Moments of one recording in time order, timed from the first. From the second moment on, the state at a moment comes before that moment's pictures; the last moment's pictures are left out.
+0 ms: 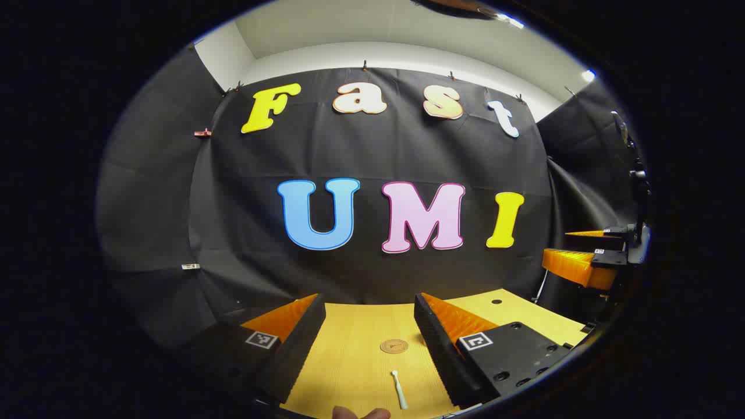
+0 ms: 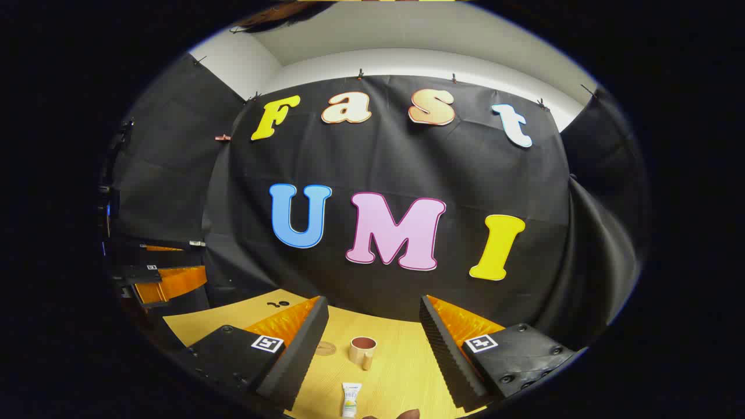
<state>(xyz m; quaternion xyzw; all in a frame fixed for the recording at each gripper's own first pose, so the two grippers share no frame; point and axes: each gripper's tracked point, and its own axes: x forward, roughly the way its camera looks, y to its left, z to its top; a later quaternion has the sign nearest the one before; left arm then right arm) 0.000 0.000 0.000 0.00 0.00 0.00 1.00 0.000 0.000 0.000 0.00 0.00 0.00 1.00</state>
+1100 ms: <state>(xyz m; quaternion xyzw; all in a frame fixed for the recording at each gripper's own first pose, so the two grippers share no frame) 0.012 0.008 -0.041 0.00 0.04 0.03 1.00 0.043 0.011 -0.222 0.09 0.39 0.04 0.92</state>
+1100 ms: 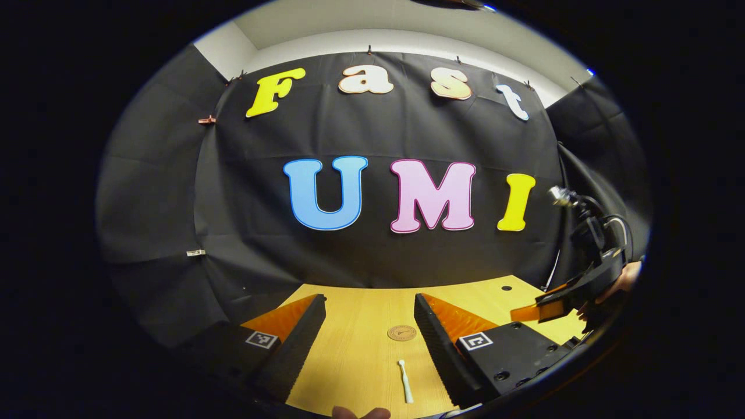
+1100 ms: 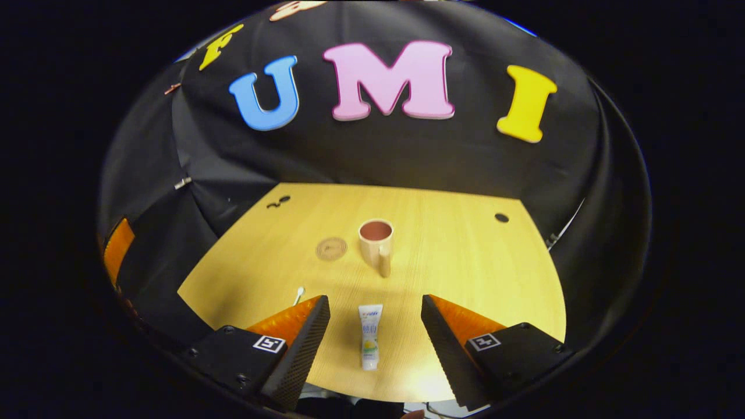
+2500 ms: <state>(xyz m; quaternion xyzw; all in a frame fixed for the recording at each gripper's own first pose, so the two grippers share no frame) 0.080 -0.062 -0.356 -0.10 0.49 -0.02 0.86 0.052 0.057 -0.439 0.06 0.67 0.07 0.73</state>
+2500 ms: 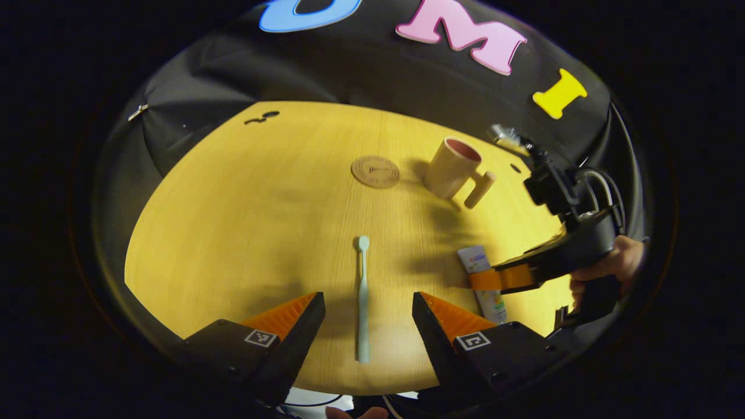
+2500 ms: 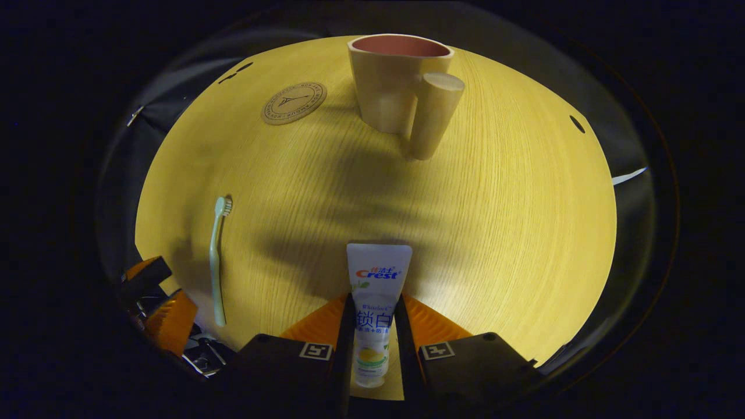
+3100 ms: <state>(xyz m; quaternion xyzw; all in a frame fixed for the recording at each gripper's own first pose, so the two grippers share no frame) 0.094 -0.059 -0.402 -0.03 0.58 0.01 0.82 0.053 0.056 -0.441 0.10 0.69 0.08 0.72</state>
